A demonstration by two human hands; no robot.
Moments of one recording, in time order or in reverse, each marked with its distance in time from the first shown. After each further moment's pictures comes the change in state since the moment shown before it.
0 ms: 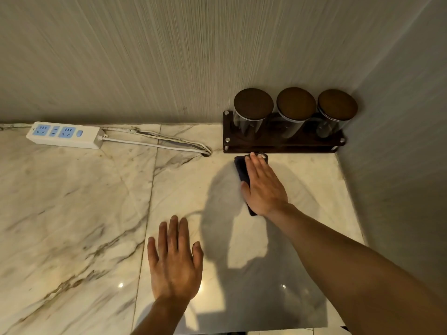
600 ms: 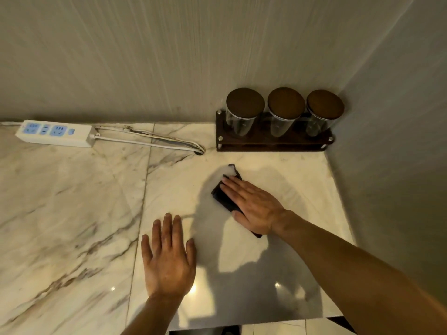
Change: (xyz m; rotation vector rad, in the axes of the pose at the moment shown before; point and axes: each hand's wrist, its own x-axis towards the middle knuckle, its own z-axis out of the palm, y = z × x) left_hand -0.001 0.000 0.001 -0.016 0.018 -0.002; right_hand -0.038 0.005 -0.004 -0.174 -0.147 -0.503
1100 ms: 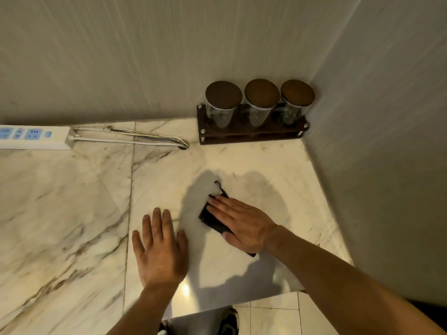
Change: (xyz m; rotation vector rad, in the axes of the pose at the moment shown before) left_hand -0.003 0.002 -0.010 -0.082 -0.014 0.007; right_hand -0.051 -0.045 0.023 0.050 0.019 -0.030
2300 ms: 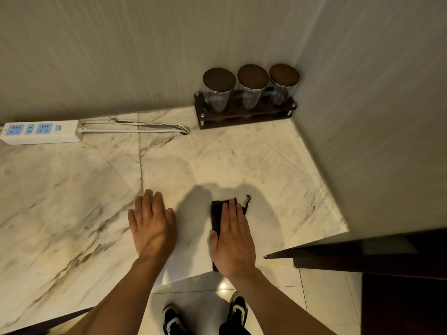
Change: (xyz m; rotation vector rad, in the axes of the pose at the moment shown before) left_hand 0.005 -0.050 -0.023 -0.175 0.039 0.074; right_hand -0.013 -0.163 0.046 0.187 0.356 0.894
